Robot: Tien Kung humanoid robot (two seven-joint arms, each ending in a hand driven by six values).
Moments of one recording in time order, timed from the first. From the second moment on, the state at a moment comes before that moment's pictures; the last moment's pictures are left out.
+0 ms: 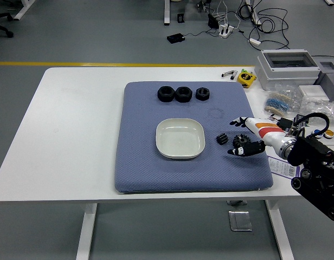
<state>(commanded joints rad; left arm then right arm) -0.07 0.05 -0.16 -0.22 -0.31 0.28 0.00 0.73 -0.35 0.55 0.93 -1.69 -0.16 -0.02</state>
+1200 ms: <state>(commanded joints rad) -0.08 0.05 -0.18 -0.22 -0.27 0.28 0.01 0.77 -0.31 0.46 0.78 -1.66 -0.18 -0.04</state>
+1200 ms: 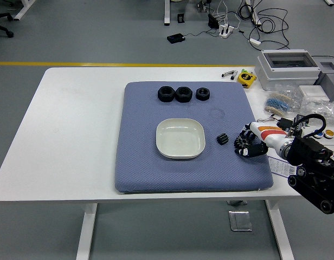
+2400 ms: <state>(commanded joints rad) -0.07 0.06 -0.19 -0.22 -0.25 0.28 0.02 0.77 -0.35 0.55 0.98 -1.69 -0.32 0.01</state>
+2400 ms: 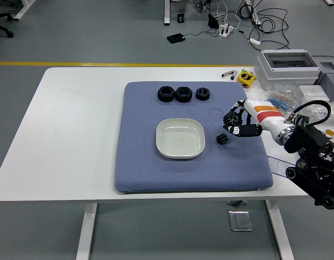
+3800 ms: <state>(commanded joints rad) -0.08 0.06 -0.18 -0.22 -0.25 0.28 0.02 0.89 -0.14 0.43 0.88 -1.74 -0.38 -0.09</state>
